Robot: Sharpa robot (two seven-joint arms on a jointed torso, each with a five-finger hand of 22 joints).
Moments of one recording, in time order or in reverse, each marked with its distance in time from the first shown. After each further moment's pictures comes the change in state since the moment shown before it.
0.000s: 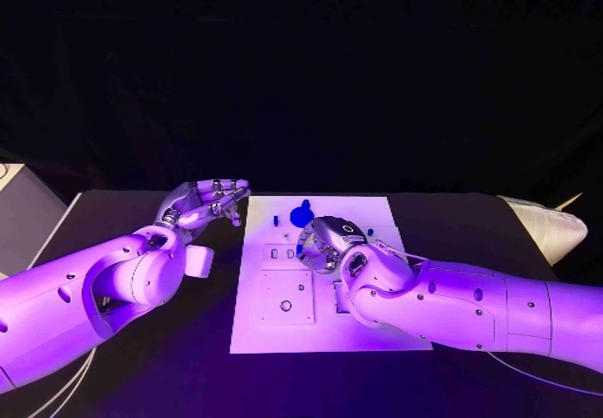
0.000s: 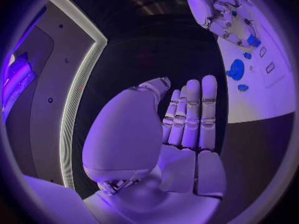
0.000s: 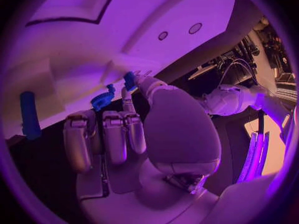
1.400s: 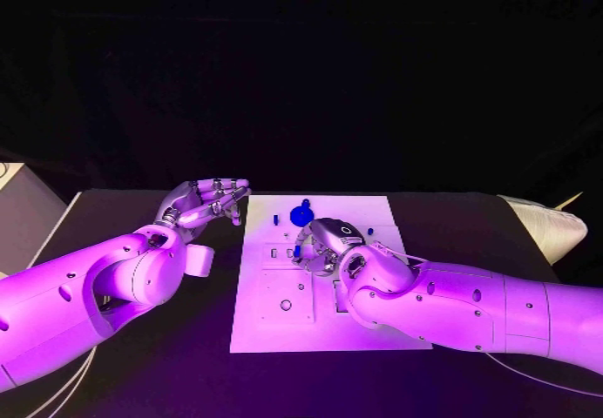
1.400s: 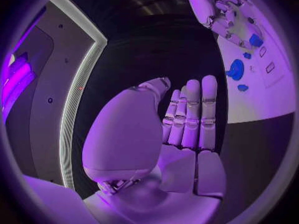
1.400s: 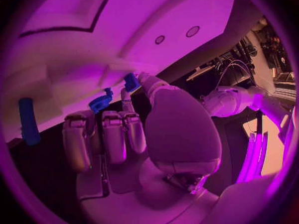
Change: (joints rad) left arm 0.000 -0.001 0.000 -0.001 -0.001 0.000 -0.001; left_hand 0.000 0.000 0.000 0.000 0.000 0.000 0.000 0.000 0.001 0.000 0.000 0.000 0.000 0.000 0.000 0.000 -0.001 0.000 0.000 0.000 0.004 0.000; right arm -0.005 0.005 -0.003 -0.003 0.003 0.007 0.023; right_hand -0.042 -0.042 -0.078 0.021 -0.149 -0.065 0.022 -0.026 -0.019 -0.004 0.011 0.000 0.000 0.000 0.025 0.000 0.000 0.000 0.000 0.018 0.000 0.000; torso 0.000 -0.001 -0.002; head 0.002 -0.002
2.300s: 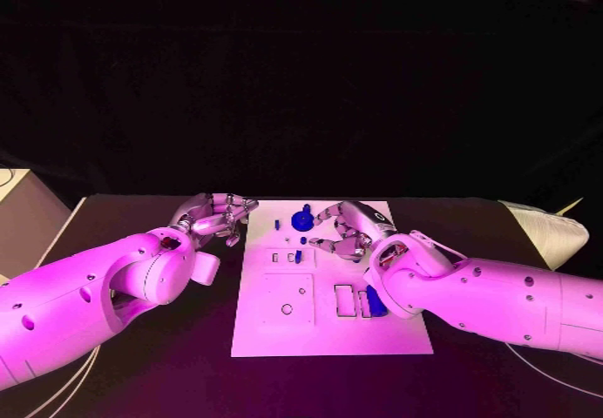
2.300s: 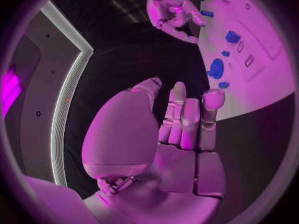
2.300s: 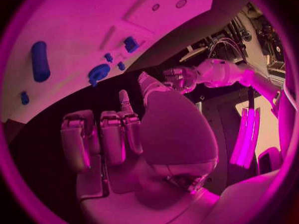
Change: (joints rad) left arm 0.004 0.041 0.000 -0.062 -0.159 0.013 -0.208; left_hand -0.098 0.029 -0.129 0.037 0.000 -0.099 -0.031 0.323 0.164 -0.081 -0.054 0.854 0.566 0.333 -0.043 0.478 0.516 -0.023 0.185 -0.036 0.218 0.276; right arm 0.051 -0.148 0.006 0.076 0.213 -0.120 0.246; right_hand 0.073 0.046 -0.130 0.066 -0.001 -0.038 0.020 -0.021 -0.024 0.003 0.024 0.000 0.000 0.000 0.021 0.000 0.000 0.000 0.000 0.021 0.000 0.000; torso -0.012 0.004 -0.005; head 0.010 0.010
